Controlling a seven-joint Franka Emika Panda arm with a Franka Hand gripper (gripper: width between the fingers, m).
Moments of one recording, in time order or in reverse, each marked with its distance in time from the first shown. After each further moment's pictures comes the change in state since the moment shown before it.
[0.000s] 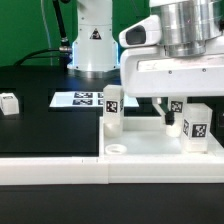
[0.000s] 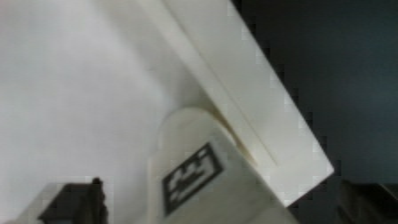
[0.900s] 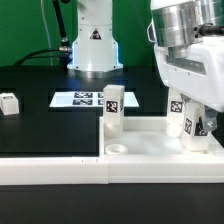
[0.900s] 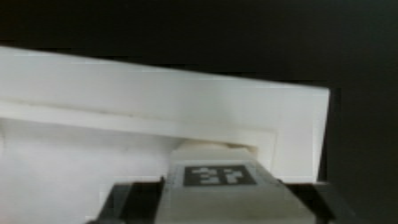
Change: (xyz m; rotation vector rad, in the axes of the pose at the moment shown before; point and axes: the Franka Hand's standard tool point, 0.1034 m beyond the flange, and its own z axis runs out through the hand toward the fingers) arm -0.006 -0.009 0.004 0.058 -0.038 1.042
